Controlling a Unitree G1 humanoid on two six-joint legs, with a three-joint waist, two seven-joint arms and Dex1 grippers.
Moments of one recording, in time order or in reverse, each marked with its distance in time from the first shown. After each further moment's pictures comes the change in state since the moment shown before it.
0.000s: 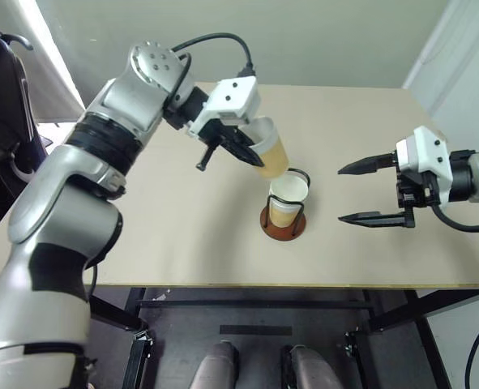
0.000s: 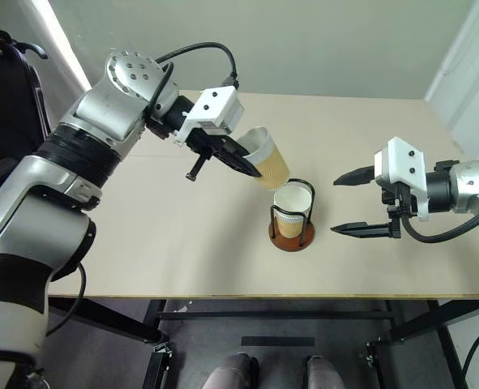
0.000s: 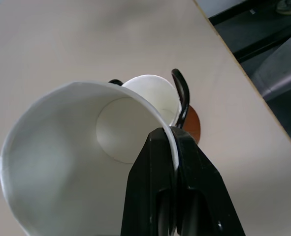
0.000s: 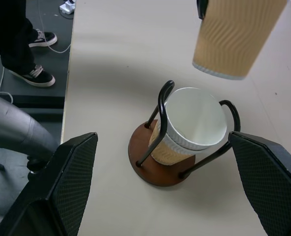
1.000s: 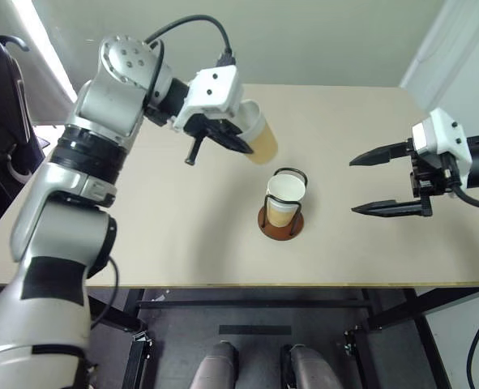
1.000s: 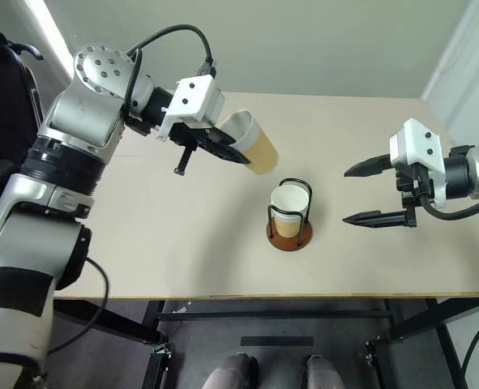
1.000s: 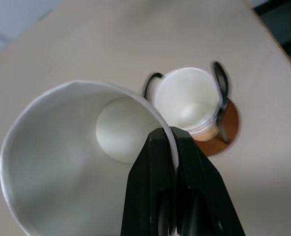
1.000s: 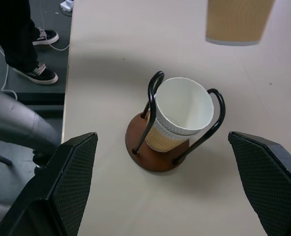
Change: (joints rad) left arm 0.117 0.075 0.236 -0.192 0.170 0.093 0.001; right arm -0.095 -0.031 0.009 0.111 -0.021 0.012 0.105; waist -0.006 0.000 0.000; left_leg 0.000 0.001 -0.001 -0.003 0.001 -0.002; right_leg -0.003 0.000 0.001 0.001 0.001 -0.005
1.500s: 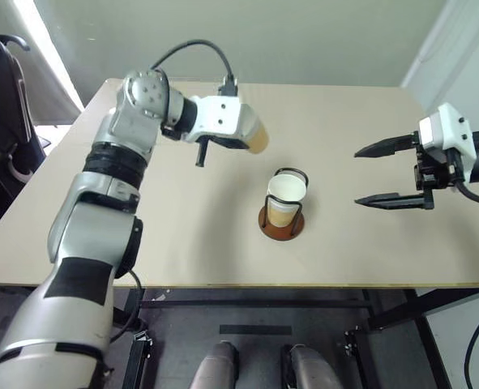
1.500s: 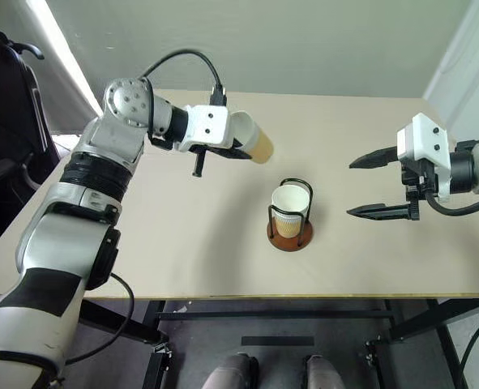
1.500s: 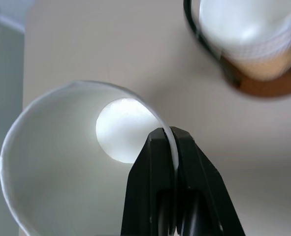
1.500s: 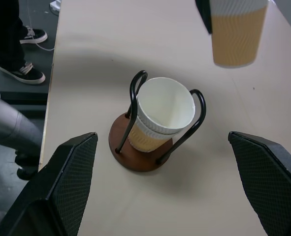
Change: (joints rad) left arm 0.032 -0.176 0.235 0.282 0.403 -0.361 0.180; right arm -0.022 0.005 0.001 0.085 -0.020 -0.105 0.008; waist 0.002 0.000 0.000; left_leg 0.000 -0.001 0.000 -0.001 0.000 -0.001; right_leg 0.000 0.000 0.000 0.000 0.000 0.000
